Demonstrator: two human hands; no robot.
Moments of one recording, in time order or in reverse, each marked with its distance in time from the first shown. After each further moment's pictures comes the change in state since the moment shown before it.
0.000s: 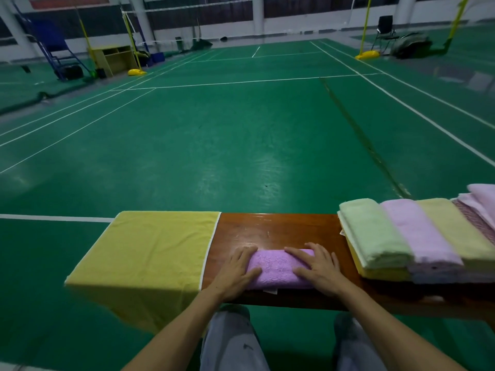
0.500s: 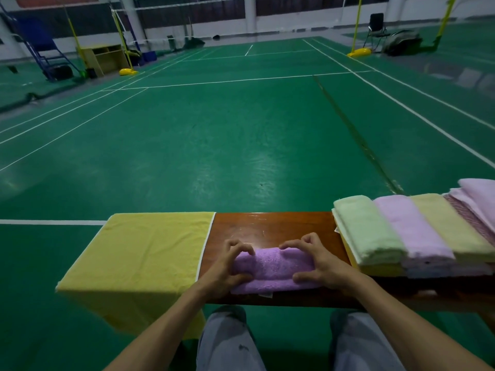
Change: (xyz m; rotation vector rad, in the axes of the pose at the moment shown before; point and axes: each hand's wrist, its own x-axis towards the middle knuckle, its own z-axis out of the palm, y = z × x) left_hand -0.009 -0.001 -0.024 -0.169 0.073 0.223; right_hand -0.011 0.002 -0.029 0.270 -0.025 -0.268
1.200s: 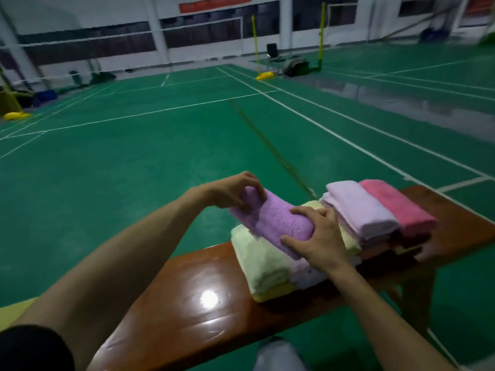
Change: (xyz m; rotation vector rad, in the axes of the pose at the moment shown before) left_hand 0.289 0.245 0.023 0.335 -0.447 0.470; right_hand -0.121 0.041 -0.144 0.020 1.012 0.236
